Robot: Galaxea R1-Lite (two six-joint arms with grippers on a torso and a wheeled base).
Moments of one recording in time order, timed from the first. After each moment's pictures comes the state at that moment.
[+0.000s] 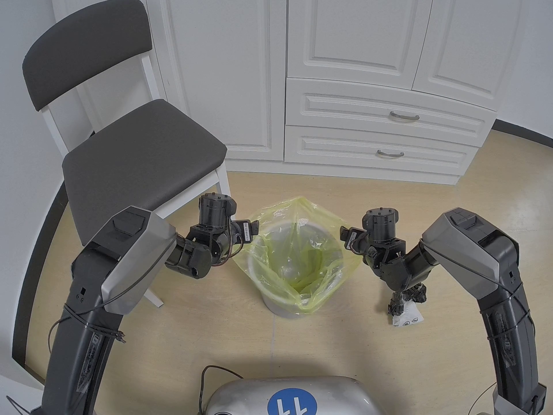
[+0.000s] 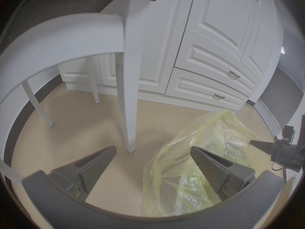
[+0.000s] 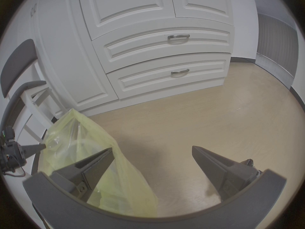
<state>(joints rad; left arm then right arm) -0.38 2.66 -1.72 -0.56 0.15 -0.24 0.35 2.61 -1.47 -0.80 -0.36 0.40</state>
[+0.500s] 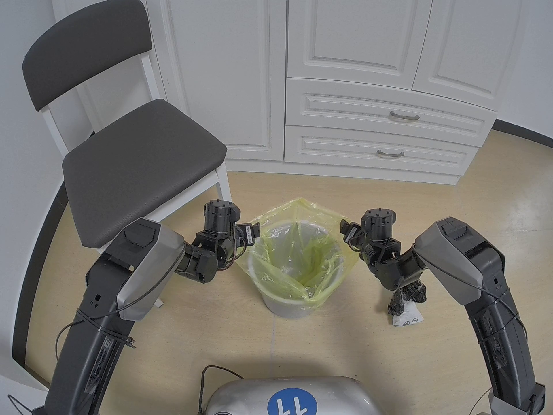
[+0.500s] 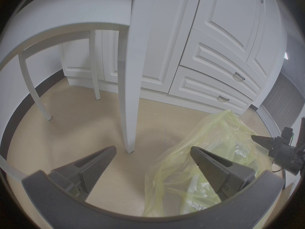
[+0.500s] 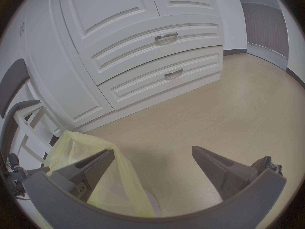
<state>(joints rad) -0.37 2.76 -1.83 -0.56 0.18 -0.28 0.32 2.73 -1.64 -0.81 -0.36 0.50</state>
